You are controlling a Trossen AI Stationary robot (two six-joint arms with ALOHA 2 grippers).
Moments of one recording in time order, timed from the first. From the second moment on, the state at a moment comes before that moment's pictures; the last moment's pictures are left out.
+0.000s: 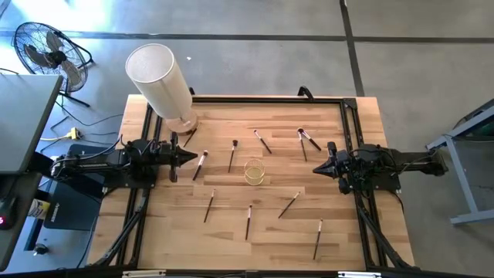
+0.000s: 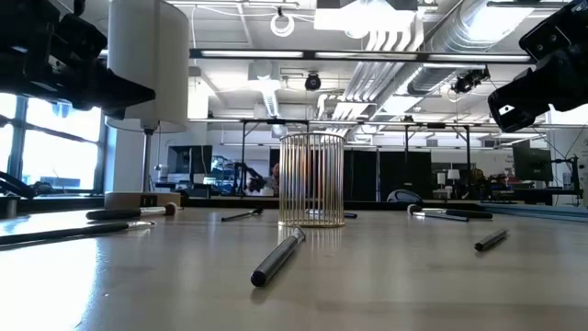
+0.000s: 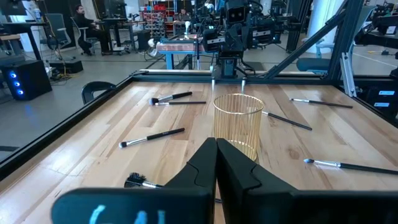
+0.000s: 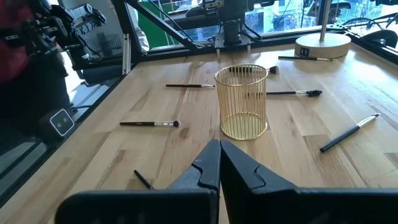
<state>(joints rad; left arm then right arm) 0.09 0.07 0.01 0.00 -0.01 0.02 0.05 0.01 0.10 -0.29 -0.08 0.16</state>
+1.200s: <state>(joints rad) -0.06 0.94 0.68 -0.17 -0.65 -0.19 0.05 0.01 0.10 -0.29 -0.08 0.16</state>
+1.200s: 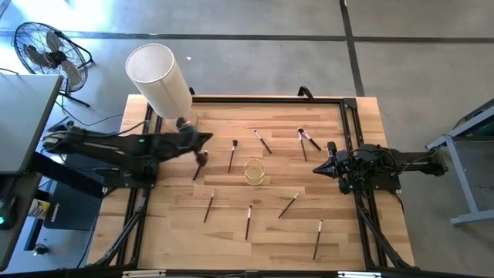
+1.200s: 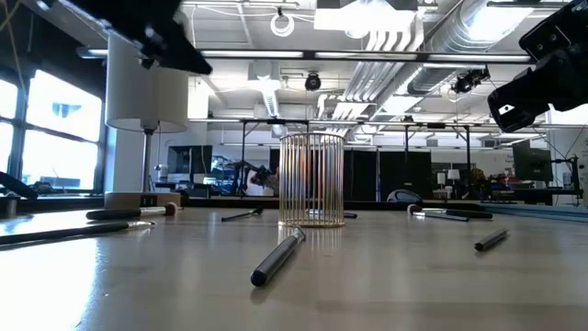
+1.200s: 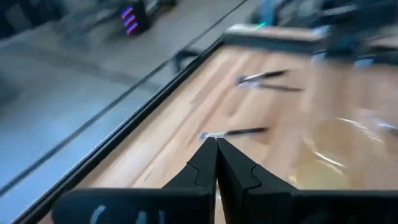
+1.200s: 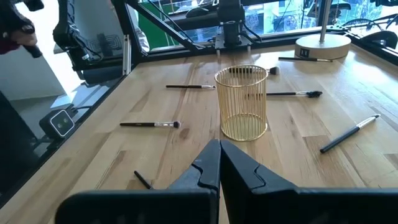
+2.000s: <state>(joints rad) 0.28 1.59 0.97 -0.70 -0.12 -0.85 0.05 0.01 0.10 -0.29 -0.08 0.16</state>
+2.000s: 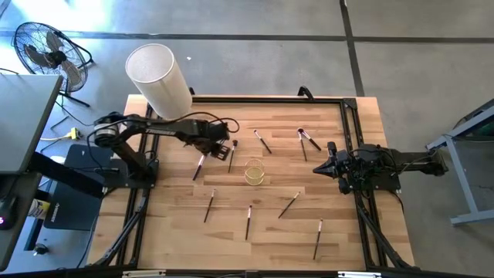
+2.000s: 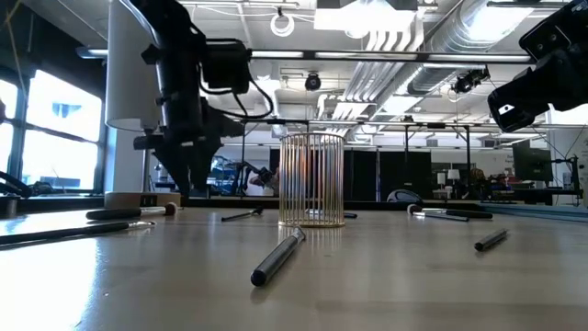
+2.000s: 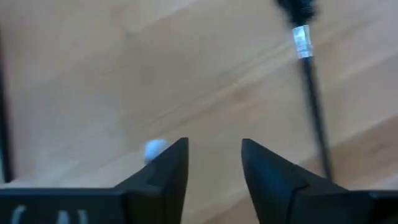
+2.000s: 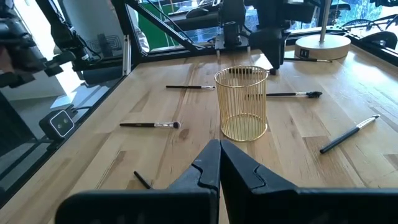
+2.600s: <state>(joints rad) 0.29 1.68 0.98 -0.77 -0.14 -0.82 0.05 0.01 0.10 -0.29 -0.08 0.16</state>
